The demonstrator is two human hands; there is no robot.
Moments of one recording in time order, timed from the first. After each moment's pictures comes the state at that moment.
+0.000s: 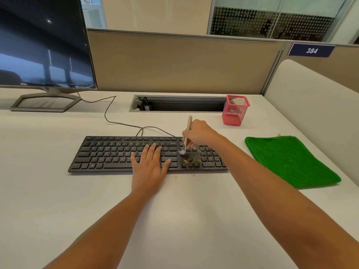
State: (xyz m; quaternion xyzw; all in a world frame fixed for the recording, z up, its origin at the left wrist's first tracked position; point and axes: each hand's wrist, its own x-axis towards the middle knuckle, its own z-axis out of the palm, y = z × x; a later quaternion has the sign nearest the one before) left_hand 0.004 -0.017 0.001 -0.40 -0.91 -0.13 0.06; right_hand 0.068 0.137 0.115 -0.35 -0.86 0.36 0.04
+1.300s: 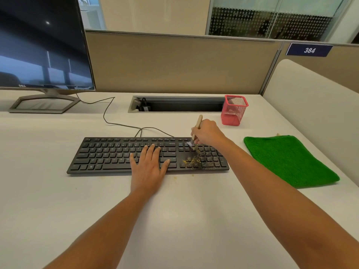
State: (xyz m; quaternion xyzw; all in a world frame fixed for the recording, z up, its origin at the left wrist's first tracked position) left_hand 0.005 -0.017 0.003 -0.40 -0.91 -0.13 0.05; right_hand 0.078 0.159 0.103 -0.39 -0.85 0.34 0.10
